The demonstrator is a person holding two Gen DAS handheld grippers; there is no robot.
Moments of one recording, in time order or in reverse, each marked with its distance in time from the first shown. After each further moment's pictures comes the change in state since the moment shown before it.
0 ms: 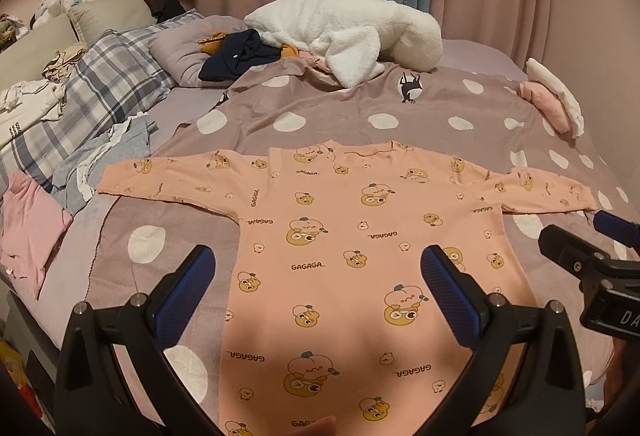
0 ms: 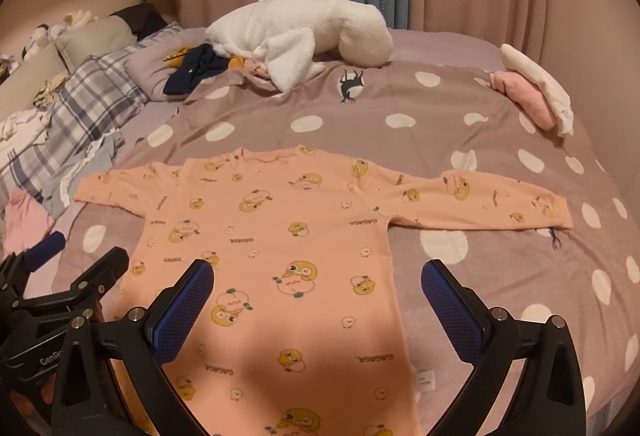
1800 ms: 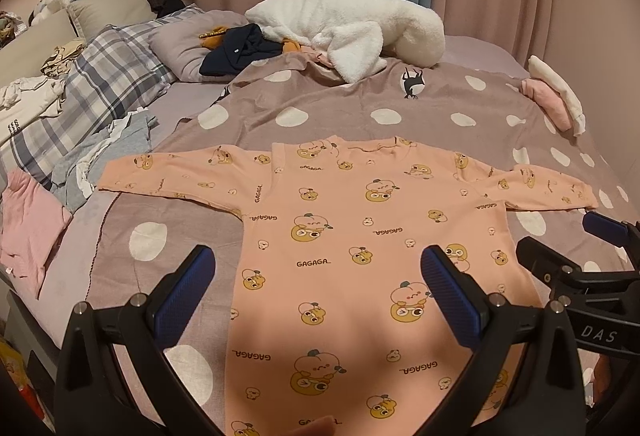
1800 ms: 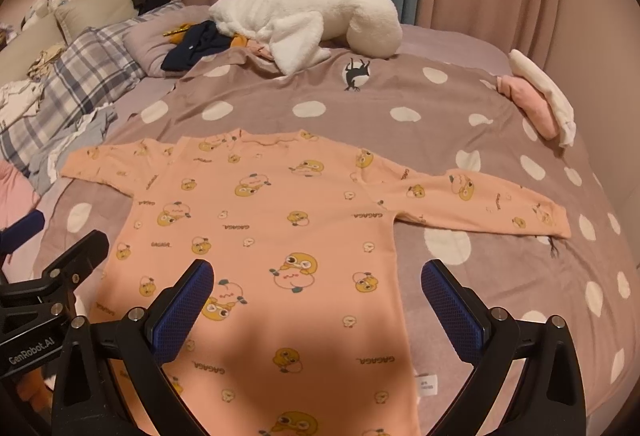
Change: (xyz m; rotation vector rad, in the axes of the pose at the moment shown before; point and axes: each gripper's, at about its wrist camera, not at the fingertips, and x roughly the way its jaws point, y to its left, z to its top) left arm 0.004 0.006 0.001 0.005 0.022 0.000; right arm 0.017 0.018 0.000 -0.070 0.048 -0.054
